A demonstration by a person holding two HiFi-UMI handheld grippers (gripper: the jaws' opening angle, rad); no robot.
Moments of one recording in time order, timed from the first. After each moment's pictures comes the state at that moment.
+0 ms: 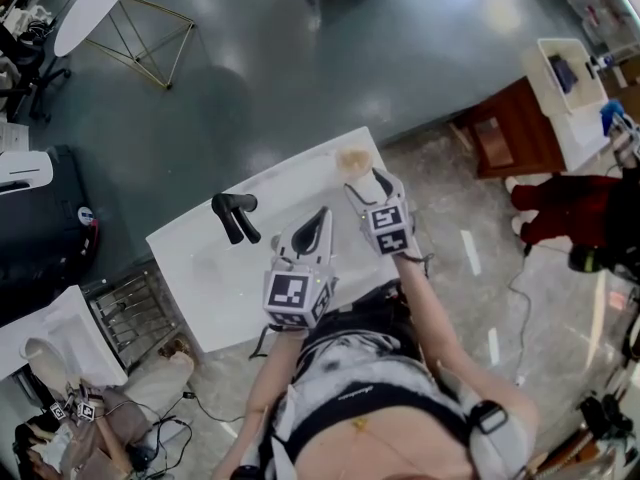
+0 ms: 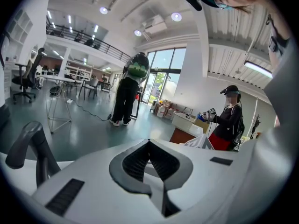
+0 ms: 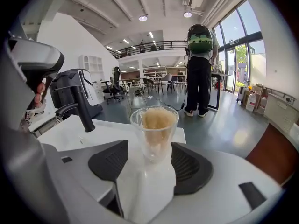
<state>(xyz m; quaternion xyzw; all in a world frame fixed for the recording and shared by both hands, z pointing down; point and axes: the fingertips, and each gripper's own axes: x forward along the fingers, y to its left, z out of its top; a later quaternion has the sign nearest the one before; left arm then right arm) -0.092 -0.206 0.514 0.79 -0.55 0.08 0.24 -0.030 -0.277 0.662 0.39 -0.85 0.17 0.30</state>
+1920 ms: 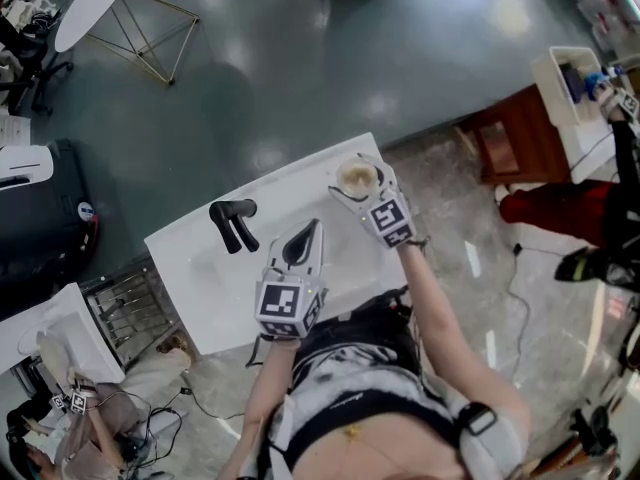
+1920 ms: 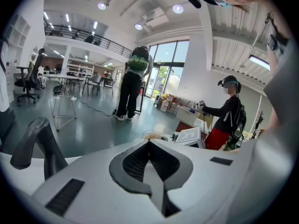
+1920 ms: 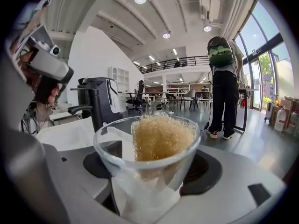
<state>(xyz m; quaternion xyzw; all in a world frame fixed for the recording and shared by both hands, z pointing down) -0.111 -0.204 0.535 0.78 -0.56 0.12 0.25 -0.079 -0.304 0.658 0.26 -0.94 0.08 0.22</state>
